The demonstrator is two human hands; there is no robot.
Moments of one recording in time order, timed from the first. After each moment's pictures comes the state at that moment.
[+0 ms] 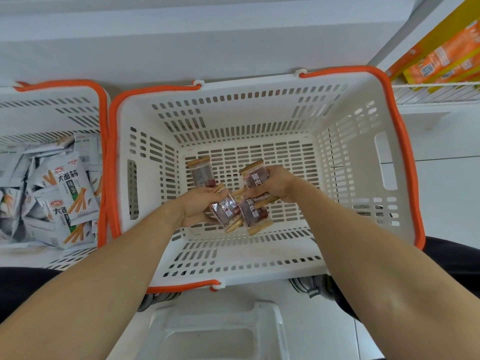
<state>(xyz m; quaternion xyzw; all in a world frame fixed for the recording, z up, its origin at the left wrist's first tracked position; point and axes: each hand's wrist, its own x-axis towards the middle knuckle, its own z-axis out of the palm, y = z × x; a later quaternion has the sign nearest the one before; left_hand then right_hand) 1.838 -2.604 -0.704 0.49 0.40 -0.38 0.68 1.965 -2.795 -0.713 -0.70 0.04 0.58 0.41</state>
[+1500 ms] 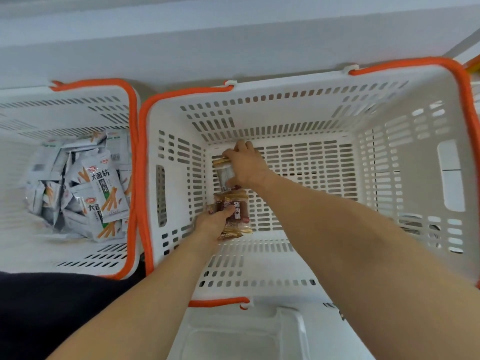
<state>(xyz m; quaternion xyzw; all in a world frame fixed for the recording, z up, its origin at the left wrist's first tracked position) 1.788 -2.612 -0.735 0.40 0.66 -0.17 0.61 1.956 -2.657 -0.758 -0.85 -0.39 0.34 0.09</state>
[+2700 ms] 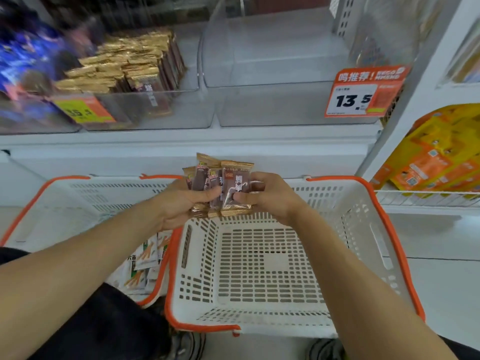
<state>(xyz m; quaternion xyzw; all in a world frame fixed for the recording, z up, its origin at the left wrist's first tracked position) 1.851 -2.548 -0.449 0.61 0.31 -0.09 0.72 1.972 -2.730 -0.493 -0.63 -0.19 0.43 0.62</state>
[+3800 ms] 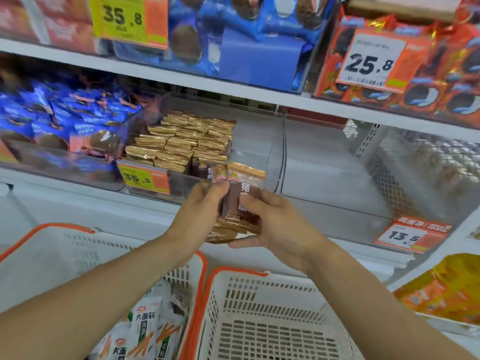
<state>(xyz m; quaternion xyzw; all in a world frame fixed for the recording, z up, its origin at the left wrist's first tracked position) 1.875 -2.452 -0.353 0.66 0.28 0.19 0.67 1.947 -2.583 -0.323 -0.66 -0.20 0.40 0.61</state>
